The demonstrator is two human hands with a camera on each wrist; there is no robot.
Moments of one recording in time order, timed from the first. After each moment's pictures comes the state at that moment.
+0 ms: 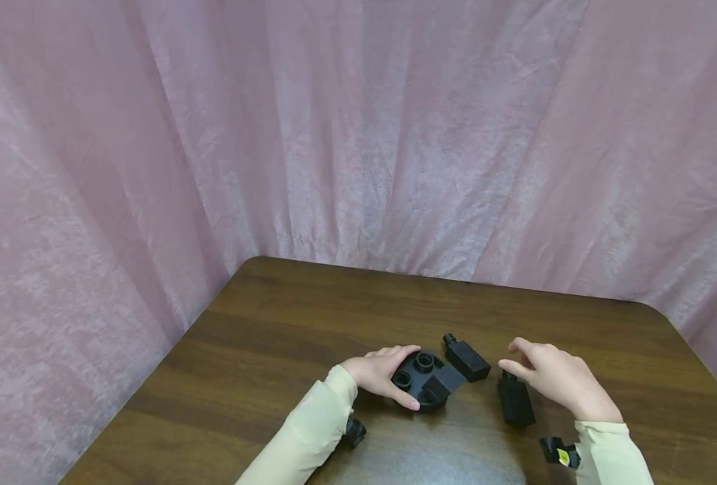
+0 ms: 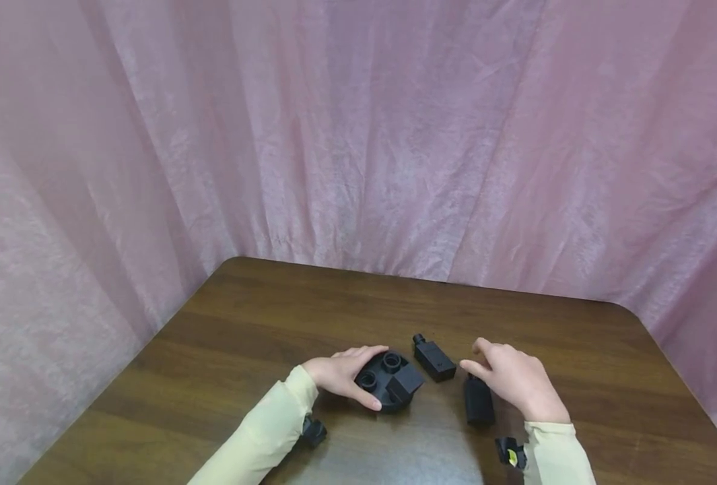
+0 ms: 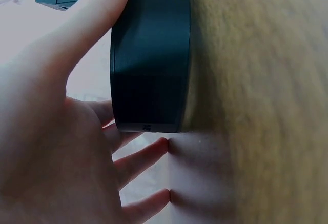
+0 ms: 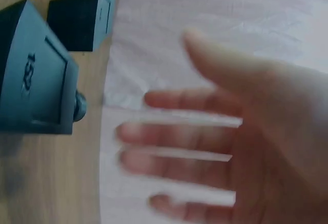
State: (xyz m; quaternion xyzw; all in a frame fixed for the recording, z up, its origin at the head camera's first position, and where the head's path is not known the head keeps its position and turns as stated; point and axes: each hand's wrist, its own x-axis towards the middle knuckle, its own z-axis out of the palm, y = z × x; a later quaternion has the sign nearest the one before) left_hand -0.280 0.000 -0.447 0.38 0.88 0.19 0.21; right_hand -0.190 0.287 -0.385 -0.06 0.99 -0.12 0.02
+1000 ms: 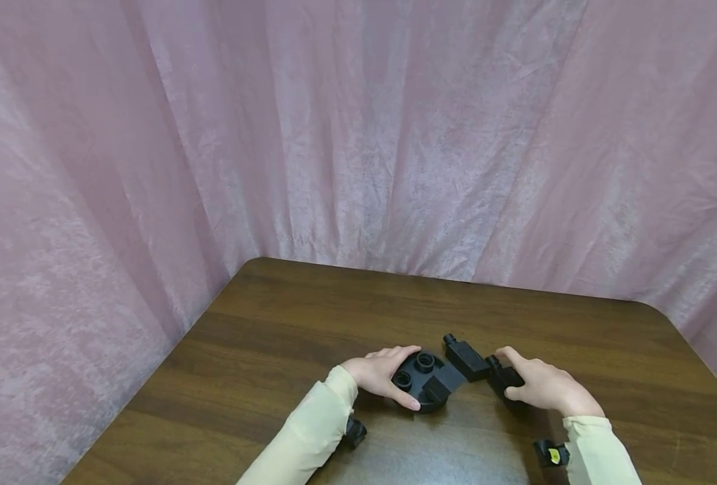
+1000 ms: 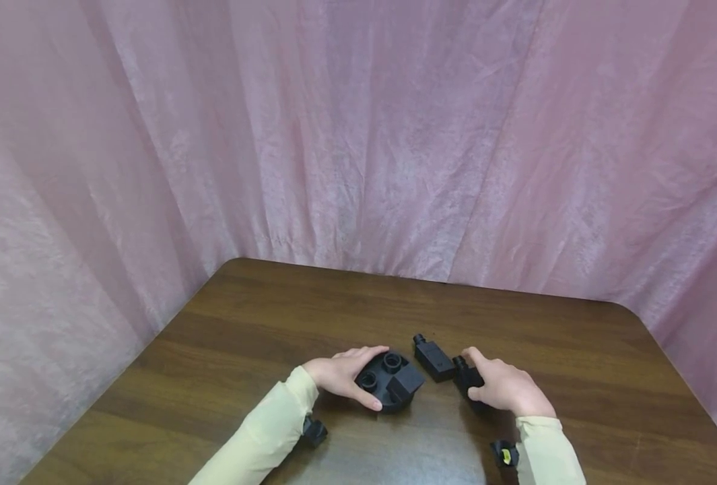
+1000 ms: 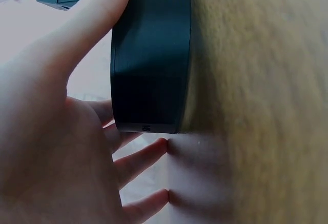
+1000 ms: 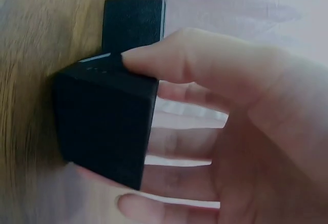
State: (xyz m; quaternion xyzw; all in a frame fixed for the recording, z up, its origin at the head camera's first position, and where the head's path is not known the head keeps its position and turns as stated) left_hand -0.281 0.000 -0.448 0.39 0.88 0.19 0.21; right_hand -0.198 0.292 -0.413 -0.05 0.97 -0.19 0.14
